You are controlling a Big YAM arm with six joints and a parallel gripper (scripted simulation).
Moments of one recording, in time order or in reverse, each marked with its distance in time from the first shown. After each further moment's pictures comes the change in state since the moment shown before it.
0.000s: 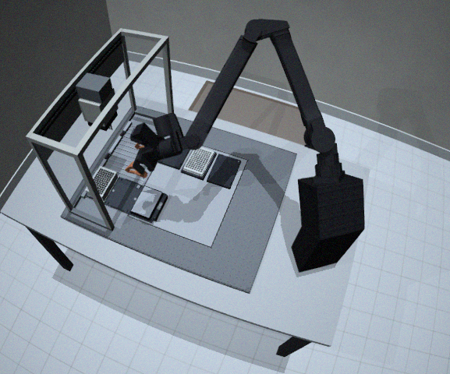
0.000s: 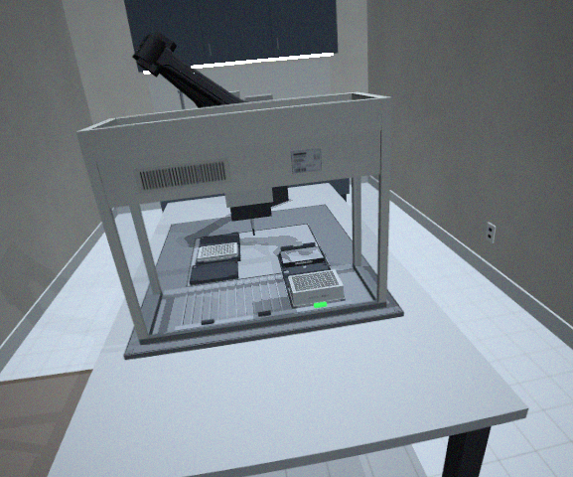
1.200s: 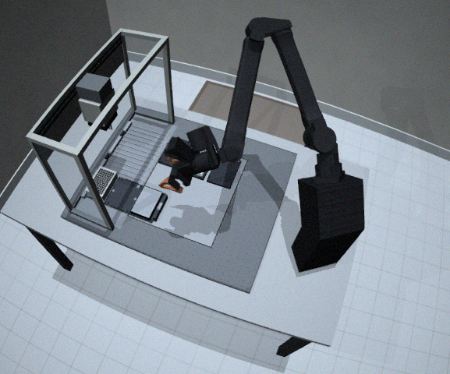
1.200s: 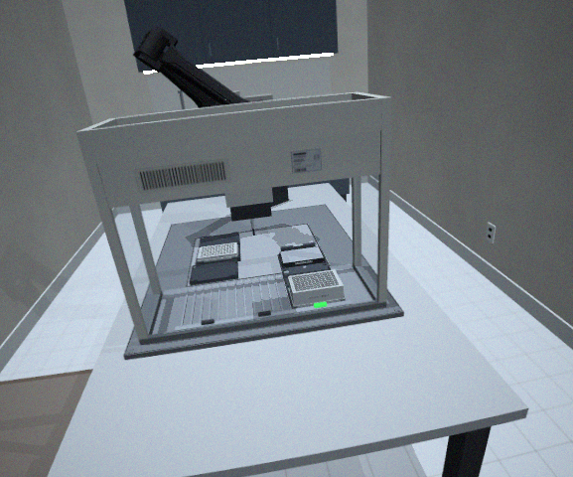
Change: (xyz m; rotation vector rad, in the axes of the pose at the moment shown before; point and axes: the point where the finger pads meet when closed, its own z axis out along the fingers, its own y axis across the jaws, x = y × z) arm 0.077 0.026 -0.096 -0.001 0.055 -0.016
